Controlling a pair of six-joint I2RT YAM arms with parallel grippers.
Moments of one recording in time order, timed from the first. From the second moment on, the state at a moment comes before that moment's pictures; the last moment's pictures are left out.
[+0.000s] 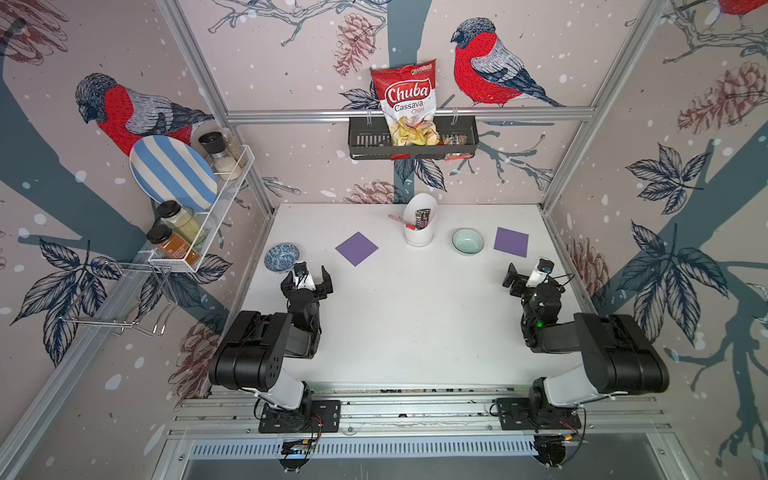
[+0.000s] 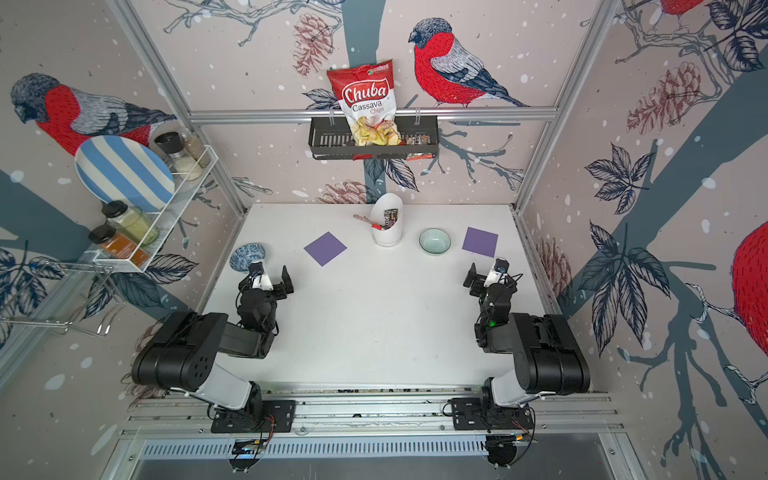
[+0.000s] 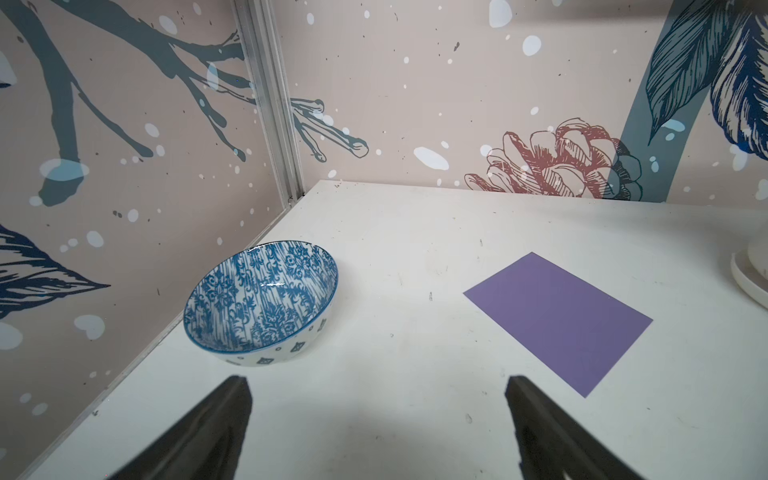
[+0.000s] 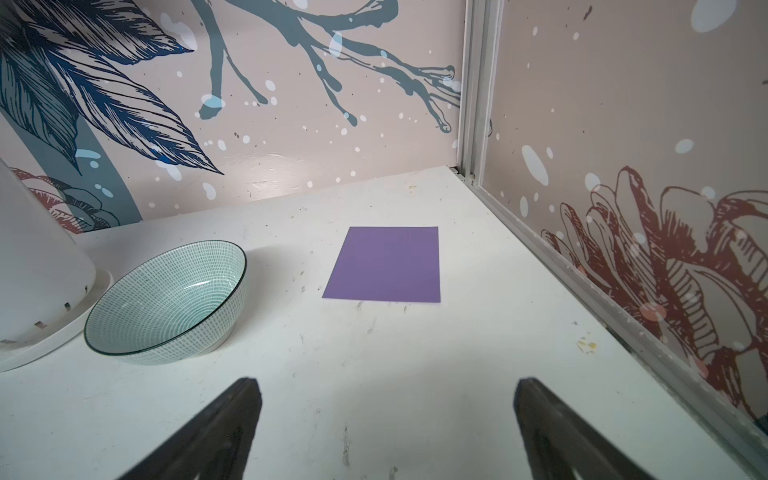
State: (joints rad) left arm -0.08 1.56 0.21 1.23 -0.29 0.00; right arm 0.02 1.51 0.22 1.11 0.16 0.08
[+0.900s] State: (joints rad) left arm -0.08 1.52 0.22 1.18 -0.28 0.00; right arm 0.06 1.45 0.27 1.02 0.18 0.06
